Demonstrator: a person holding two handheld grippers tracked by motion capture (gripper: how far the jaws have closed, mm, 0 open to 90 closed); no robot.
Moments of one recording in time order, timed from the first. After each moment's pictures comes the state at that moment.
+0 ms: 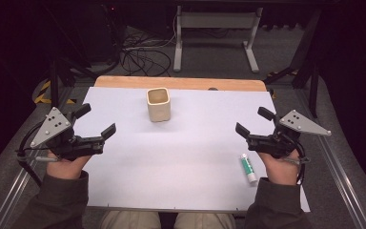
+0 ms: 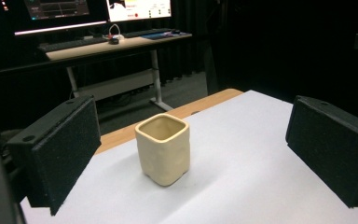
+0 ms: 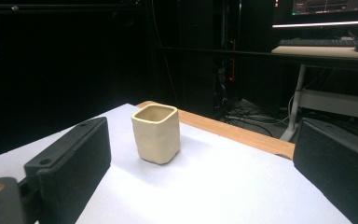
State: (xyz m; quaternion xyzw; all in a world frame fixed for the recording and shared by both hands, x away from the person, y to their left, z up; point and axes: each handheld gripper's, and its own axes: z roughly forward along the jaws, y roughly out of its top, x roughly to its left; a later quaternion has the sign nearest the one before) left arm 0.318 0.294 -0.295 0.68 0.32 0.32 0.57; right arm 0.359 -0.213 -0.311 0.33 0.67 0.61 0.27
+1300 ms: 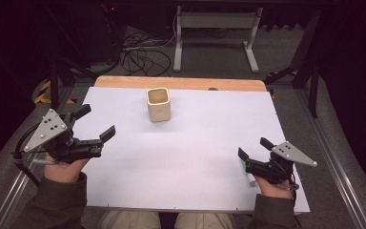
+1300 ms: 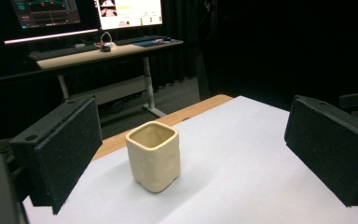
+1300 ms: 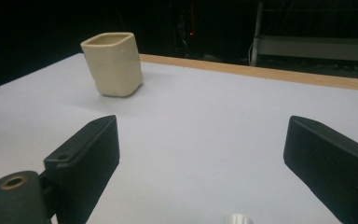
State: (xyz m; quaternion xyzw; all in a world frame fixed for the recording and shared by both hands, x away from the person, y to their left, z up) left arm 0.308 0.293 -0.289 0.68 0.31 0.32 0.58; right arm 0.330 -0.224 -0.393 0.43 0.67 0.53 0.29
